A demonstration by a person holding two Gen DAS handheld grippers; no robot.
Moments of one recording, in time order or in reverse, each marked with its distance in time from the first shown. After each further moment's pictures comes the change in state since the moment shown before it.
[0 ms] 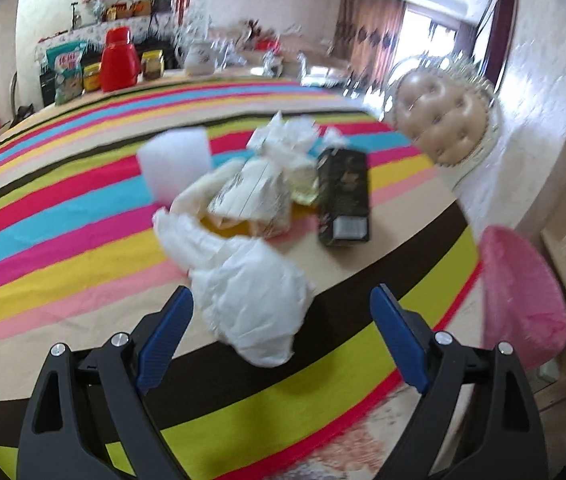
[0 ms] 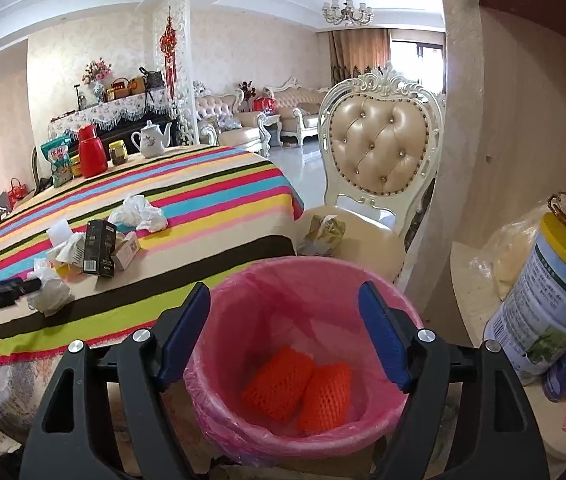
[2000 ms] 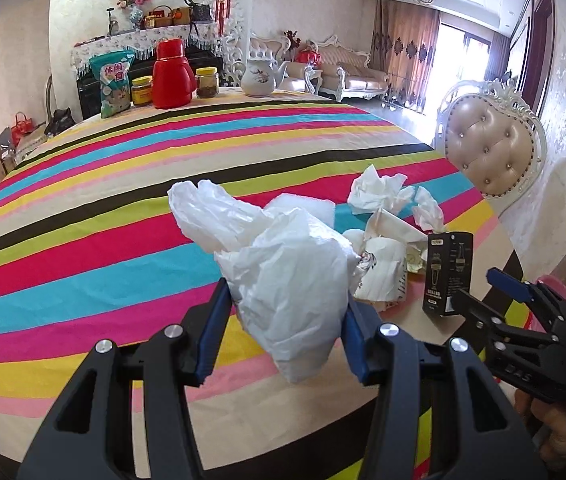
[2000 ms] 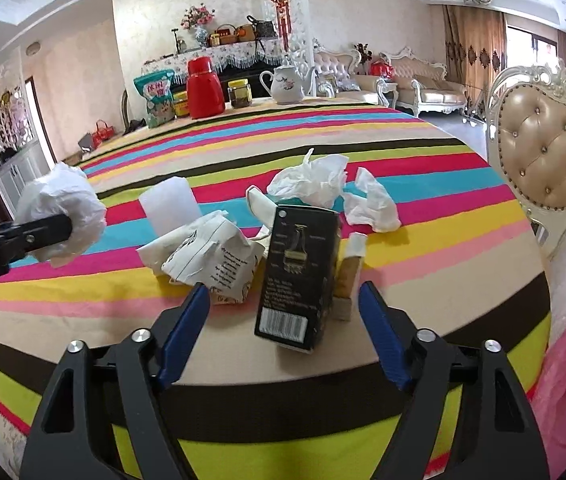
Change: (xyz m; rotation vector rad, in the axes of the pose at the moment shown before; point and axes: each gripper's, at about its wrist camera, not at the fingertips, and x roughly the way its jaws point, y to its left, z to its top) left arm -0.024 0.091 0.062 -0.057 -0.061 0.117; right arm 0.166 0.258 0.020 -0.183 0.156 0.341
